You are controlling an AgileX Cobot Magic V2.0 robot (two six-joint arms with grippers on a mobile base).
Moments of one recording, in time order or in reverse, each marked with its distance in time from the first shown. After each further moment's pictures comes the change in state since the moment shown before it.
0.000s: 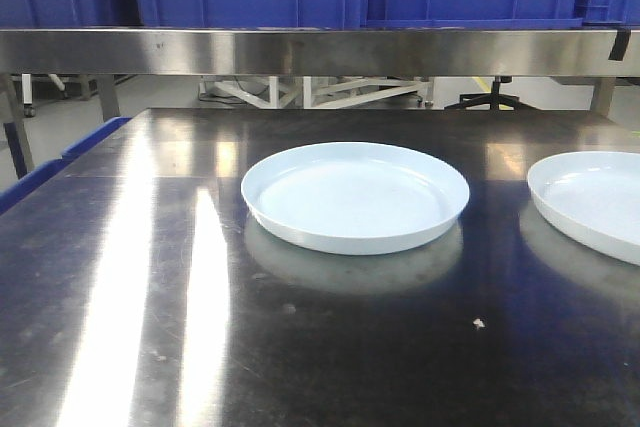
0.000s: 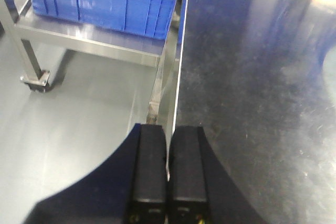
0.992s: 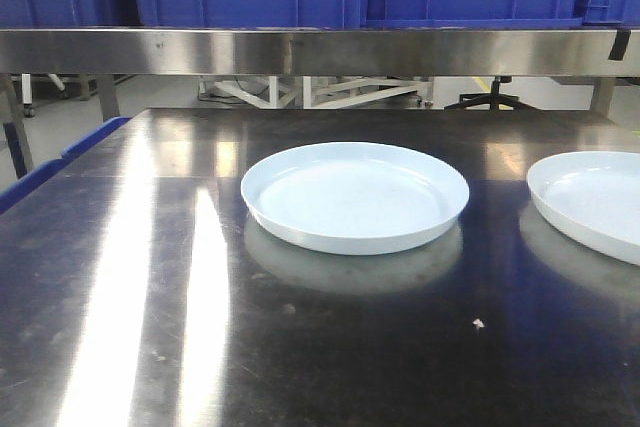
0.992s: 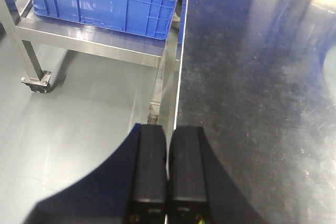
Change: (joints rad) left arm 0.000 0.000 0.000 0.002 0.003 -0.002; right arm 0.000 0.000 0.000 0.000 0.101 0.000
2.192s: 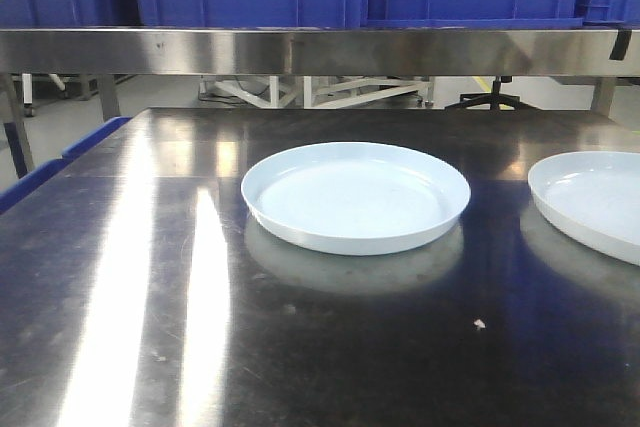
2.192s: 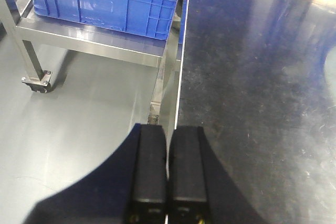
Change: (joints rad) left arm 0.002 0.000 0.000 0.000 0.000 0.000; right arm -0.133 0.498 -0.225 -0.061 -0.038 0.000
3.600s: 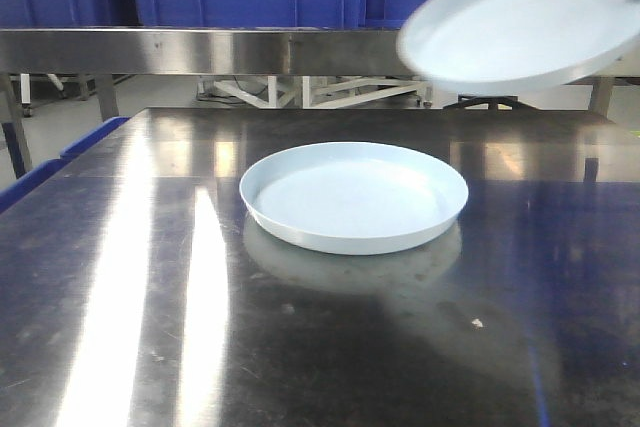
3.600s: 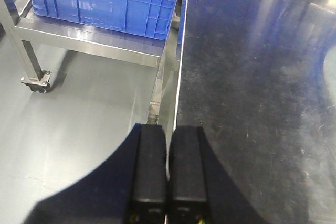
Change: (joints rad) left arm 0.000 0.000 0.002 0.000 0.000 0.000; right arm 0.356 -0.034 -0.287 -0.015 0.060 -0.003
